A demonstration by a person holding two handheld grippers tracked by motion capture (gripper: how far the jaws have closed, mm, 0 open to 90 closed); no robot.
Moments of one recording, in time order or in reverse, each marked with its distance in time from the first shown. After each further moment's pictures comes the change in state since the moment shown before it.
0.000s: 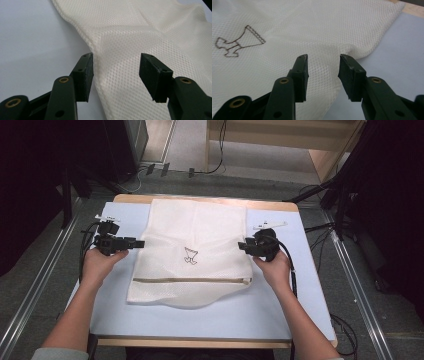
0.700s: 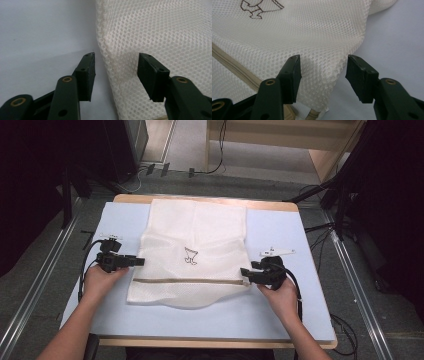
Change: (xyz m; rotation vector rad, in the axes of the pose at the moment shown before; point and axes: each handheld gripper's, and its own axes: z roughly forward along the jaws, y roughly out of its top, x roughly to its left) left arm 0.005 -0.044 0.023 0.086 0.012 -0.053; right arm 0.026 -0.063 -0.028 0.033 0.040 0.055
